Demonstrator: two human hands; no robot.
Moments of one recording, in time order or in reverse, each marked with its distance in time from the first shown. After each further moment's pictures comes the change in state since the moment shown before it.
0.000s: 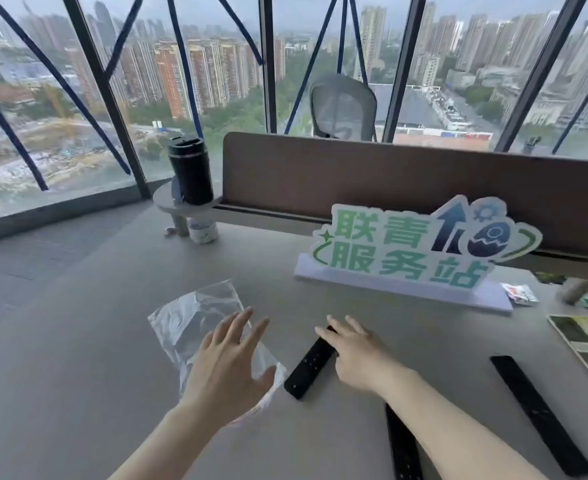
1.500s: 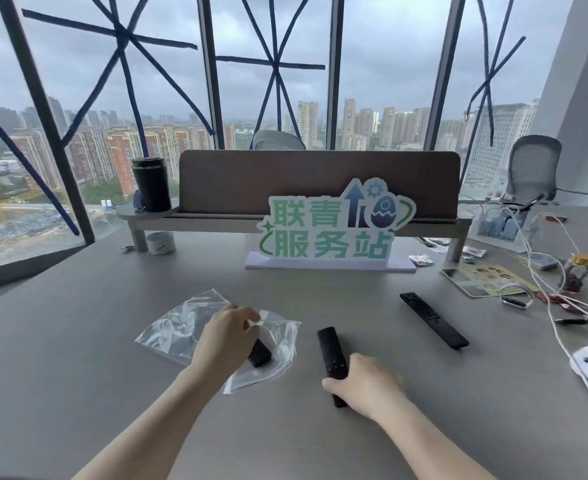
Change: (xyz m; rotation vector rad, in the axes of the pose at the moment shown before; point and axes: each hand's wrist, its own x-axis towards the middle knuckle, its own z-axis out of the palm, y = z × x) left_hand -0.061 0.063 0.053 -0.406 0.145 0.031; right_hand -0.176 0.016 0.110 0.186 0.327 0.529
